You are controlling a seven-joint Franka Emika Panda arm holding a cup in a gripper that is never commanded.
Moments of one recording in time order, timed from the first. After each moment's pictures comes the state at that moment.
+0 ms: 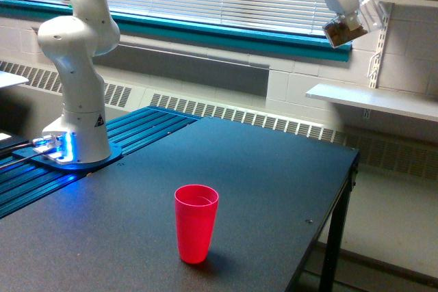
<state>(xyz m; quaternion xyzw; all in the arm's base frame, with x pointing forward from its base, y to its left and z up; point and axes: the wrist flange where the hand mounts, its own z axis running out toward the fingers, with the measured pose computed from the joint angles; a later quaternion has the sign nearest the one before) 0.589 0.206 0.518 -0.94 0.18 -0.24 0.16</state>
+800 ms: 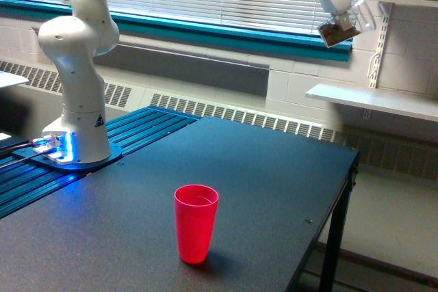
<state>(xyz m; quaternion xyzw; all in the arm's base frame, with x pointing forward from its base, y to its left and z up) 0.568 0.245 0.510 -0.94 0.20 -0.24 0.13</state>
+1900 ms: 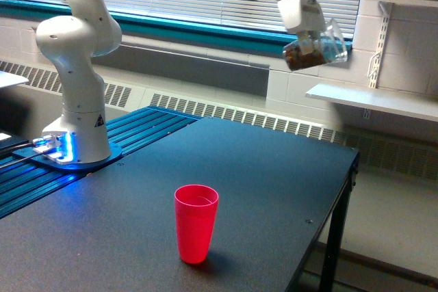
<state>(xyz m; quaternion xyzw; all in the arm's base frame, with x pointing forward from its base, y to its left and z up) 0.547 0.100 0.468 -0.89 0.40 -0.21 0.04</state>
